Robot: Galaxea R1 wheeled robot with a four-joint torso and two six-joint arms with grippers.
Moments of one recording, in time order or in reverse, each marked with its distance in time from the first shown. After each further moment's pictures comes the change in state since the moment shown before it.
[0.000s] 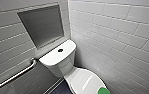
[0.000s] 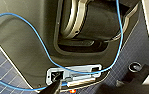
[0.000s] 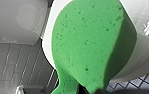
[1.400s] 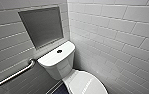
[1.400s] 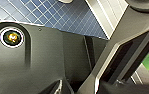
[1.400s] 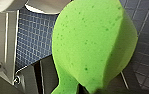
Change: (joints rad) left arm -0.264 -0.546 0.743 0.024 0.027 -0.032; right arm -0.590 -0.077 -0.071 -0.031 0.169 -0.002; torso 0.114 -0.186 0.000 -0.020
